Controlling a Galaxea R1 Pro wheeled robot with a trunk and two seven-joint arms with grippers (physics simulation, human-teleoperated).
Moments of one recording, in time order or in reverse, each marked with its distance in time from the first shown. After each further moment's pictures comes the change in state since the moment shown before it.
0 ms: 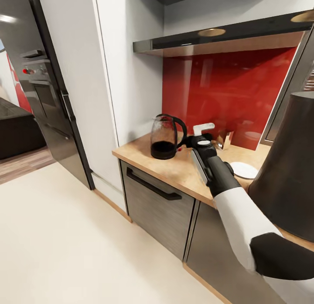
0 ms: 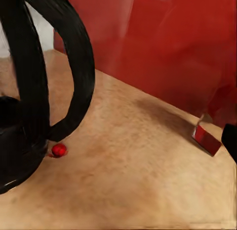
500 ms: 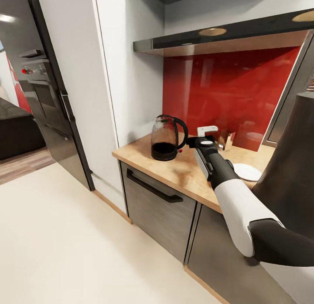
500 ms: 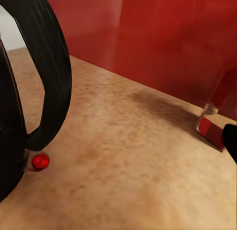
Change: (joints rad) left arm 0.000 0.000 0.000 -0.001 0.000 0.000 -0.001; right arm -0.079 -0.001 -0.091 0.225 -0.003 -0.132 0.002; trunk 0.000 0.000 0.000
